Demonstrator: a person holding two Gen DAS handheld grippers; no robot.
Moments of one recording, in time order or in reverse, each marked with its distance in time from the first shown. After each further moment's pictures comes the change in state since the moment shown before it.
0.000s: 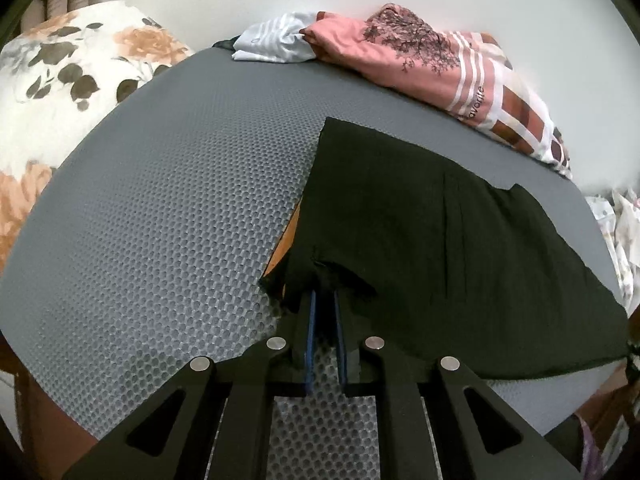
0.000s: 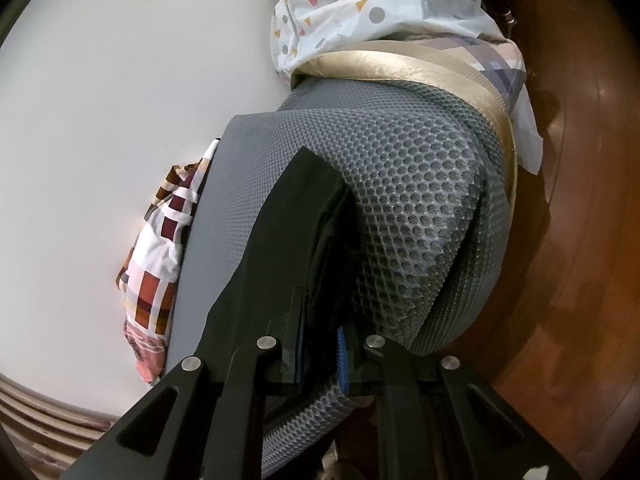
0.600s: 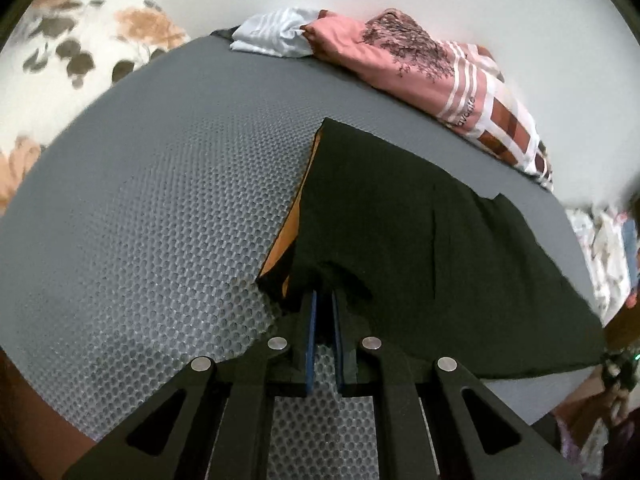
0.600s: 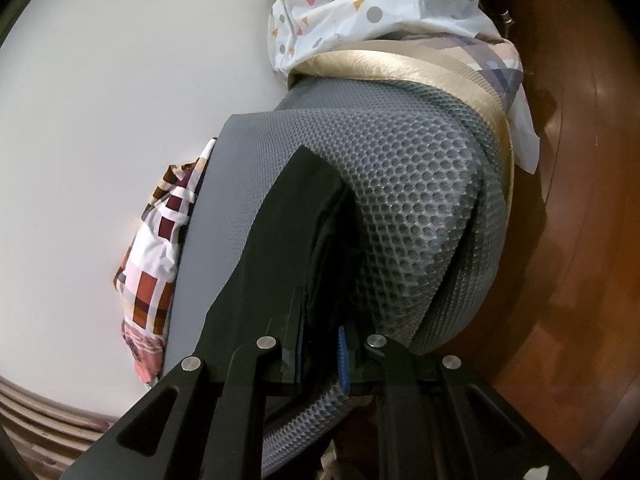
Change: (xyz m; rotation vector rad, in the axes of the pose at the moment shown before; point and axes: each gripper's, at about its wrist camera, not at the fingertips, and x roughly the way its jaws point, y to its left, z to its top) left arm -0.006 0.011 0.000 -0.036 0.010 -0.086; right arm -0.001 -0.005 -0.002 0.000 -0.004 -0.014
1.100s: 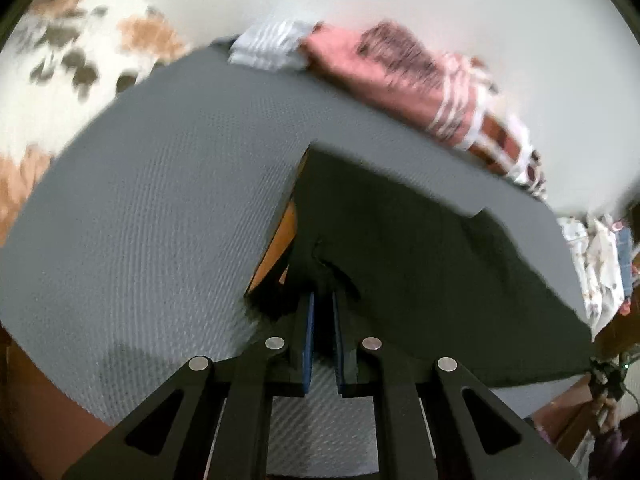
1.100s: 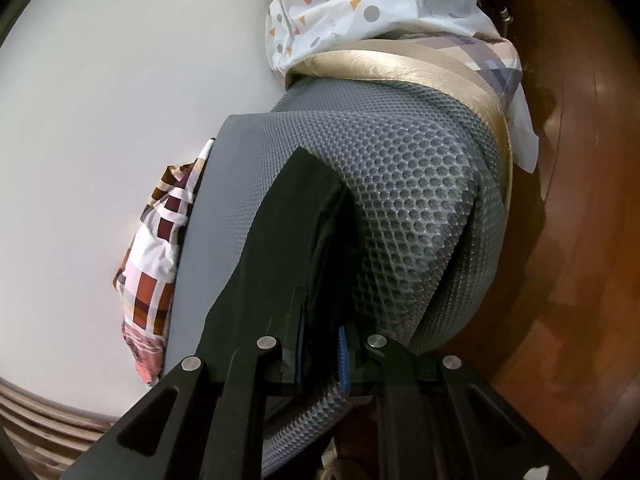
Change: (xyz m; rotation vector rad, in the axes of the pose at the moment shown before) left arm -0.035 -0.018 0.016 -0.023 -0.029 -0.033; right arm -0.001 -0.001 0.008 0.007 0.010 -0.001
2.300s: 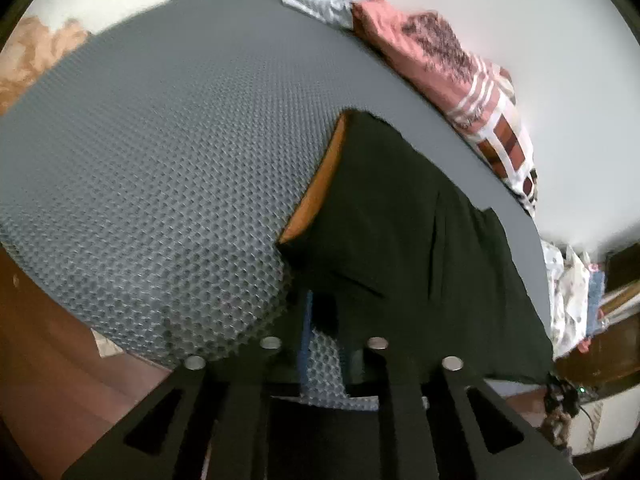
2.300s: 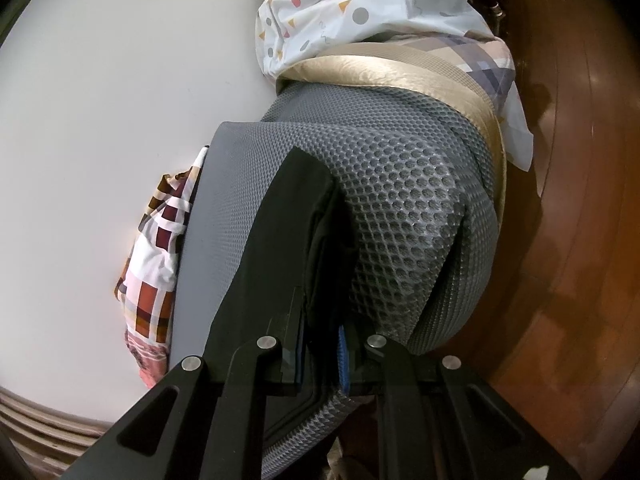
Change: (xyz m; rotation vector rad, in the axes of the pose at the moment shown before) left arm 0.006 0.048 -0.062 -0.238 0.151 -0.090; right arm -0.003 -0.004 0.014 0.030 0.009 -0.009
